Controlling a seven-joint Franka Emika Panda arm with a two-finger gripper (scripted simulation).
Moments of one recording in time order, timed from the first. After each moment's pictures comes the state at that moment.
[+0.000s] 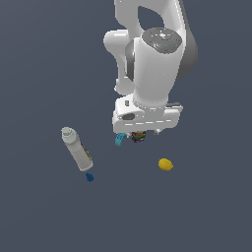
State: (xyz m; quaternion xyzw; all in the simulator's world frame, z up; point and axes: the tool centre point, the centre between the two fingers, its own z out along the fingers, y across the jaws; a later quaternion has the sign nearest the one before) arm 0.047 0.059 0.242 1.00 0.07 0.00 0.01
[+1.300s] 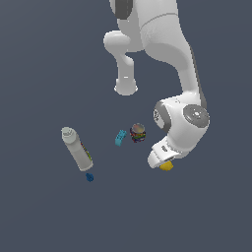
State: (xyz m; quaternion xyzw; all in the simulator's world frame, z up) arm 0.072 0.182 0.079 0.98 0.20 0.00 0.00
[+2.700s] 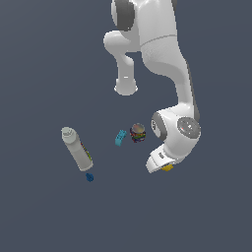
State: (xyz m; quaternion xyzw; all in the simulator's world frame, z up) arm 0.072 0.183 0.028 0.98 0.21 0.00 0.00
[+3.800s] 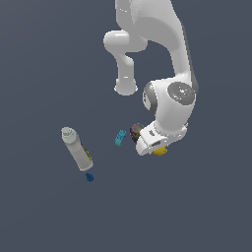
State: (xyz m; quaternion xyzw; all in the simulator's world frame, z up) arm 0.042 0.135 0.127 0.98 0.21 0.00 0.00
